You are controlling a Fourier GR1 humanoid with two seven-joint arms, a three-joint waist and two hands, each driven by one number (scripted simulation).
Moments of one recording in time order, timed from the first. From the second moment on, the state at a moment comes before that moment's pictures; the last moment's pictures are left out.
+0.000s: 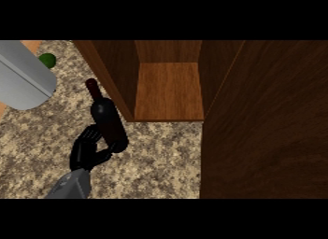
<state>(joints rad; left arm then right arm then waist) -0.43 0.09 0.25 -0.30 0.24 -0.23 -0.86 0.11 -0.05 -0.04 -2.38 -0.23 0.28 0.37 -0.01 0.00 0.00</state>
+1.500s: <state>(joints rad) 0.10 0.06 0.03 -0.95 0.24 -0.35 -0.83 0.08 -0.06 -0.07 -2.33 -0.23 0.27 0.37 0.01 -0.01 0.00</state>
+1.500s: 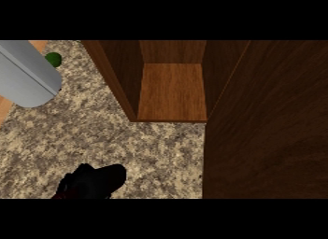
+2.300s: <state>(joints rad) 0.28 0.00 -0.19 -1.68 0.34 -0.11 -0.40 0.09 -0.05 -0.05 -2.33 -0.22 0.28 0.37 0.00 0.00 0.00</state>
